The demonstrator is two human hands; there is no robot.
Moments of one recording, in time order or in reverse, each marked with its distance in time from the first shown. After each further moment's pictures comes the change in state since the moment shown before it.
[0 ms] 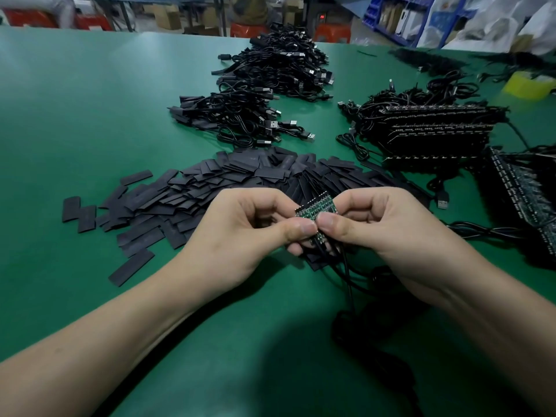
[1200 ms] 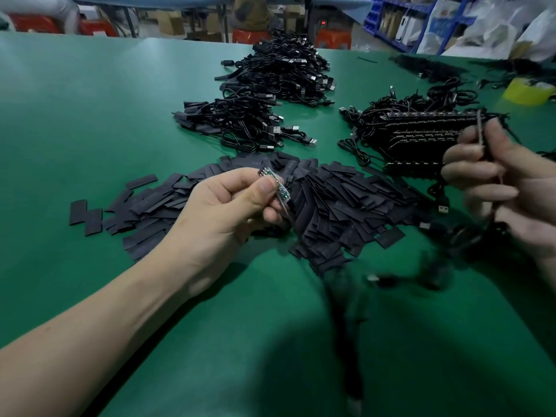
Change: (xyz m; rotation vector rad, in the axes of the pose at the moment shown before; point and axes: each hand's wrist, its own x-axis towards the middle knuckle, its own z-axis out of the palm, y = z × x) left_hand 0.006 0.000 -0.019 -0.432 0.097 0.003; right_hand 0.003 -0.016 -0.129 0.708 -0.144 0.196
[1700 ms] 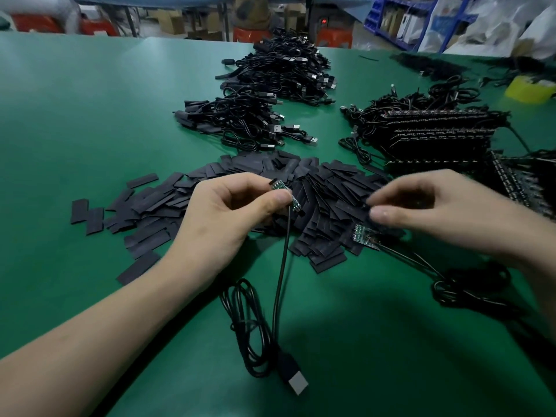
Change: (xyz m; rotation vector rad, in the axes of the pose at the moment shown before) left_hand 0.002 -0.008 -0.002 0.480 0.118 0.155; right_hand 0.008 0.028 0.053 -1.591 0.335 -0.043
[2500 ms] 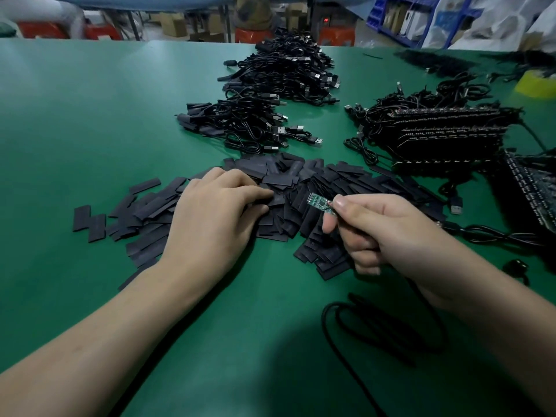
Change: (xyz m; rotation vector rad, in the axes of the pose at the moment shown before) left_hand 0.015 -0.016 -0.022 1.139 0.012 0.338; right_hand 0.005 -0.033 0.068 0.835 -0.149 0.033
